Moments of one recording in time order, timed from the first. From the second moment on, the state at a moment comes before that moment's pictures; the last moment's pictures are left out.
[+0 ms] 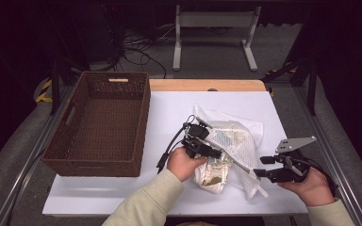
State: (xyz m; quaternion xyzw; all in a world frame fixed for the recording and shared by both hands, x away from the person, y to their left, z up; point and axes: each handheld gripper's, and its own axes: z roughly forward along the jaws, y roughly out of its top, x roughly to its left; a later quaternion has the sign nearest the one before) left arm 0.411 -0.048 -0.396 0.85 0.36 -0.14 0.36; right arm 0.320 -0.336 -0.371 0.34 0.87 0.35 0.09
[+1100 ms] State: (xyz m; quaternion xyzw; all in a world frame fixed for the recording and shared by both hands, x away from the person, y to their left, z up) left arm 0.396 -0.048 -0.390 0.87 0.33 -0.14 0.34; right arm 0.347 -0.276 -0.378 0.27 0.89 0.33 0.17
